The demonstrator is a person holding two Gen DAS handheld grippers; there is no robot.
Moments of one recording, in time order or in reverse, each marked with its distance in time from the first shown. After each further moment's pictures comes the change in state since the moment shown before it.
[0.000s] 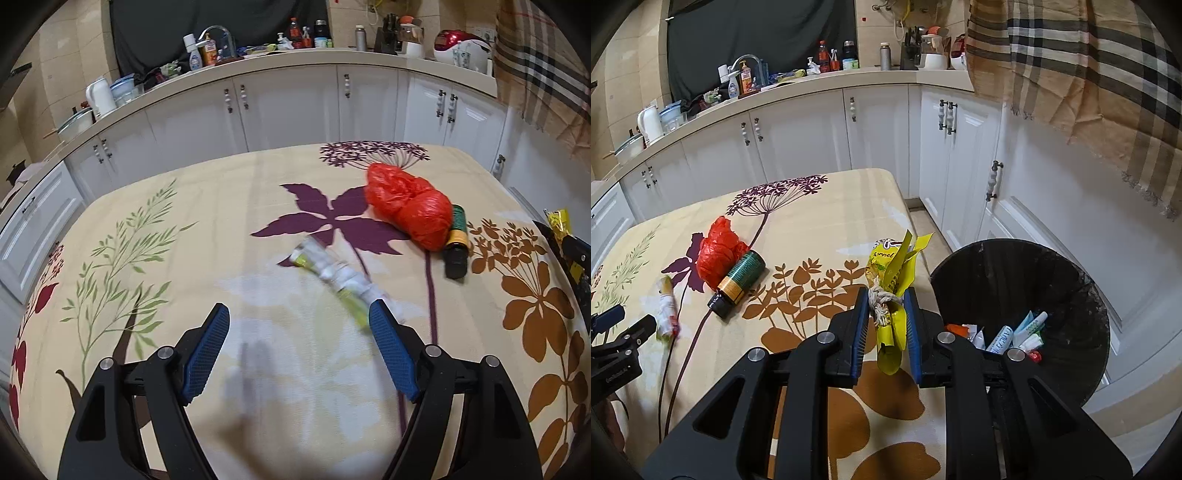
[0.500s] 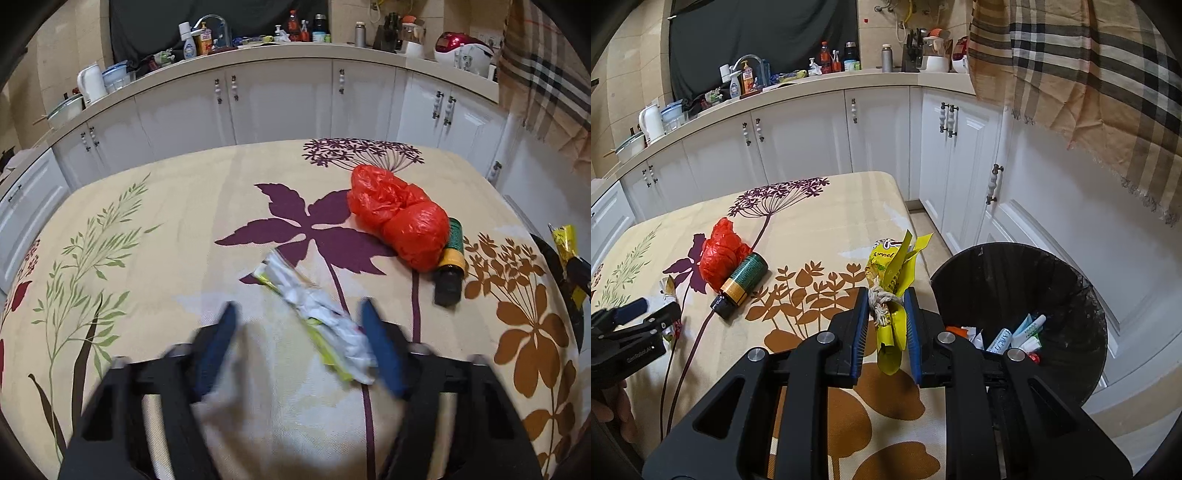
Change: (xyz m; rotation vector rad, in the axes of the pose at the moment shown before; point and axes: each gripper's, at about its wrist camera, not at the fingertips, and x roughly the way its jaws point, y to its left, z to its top) left arm 0.024 -0.014 0.013 -0.023 0.021 -0.068; right arm -0.003 0.001 0.002 -0.007 -0.007 -0.001
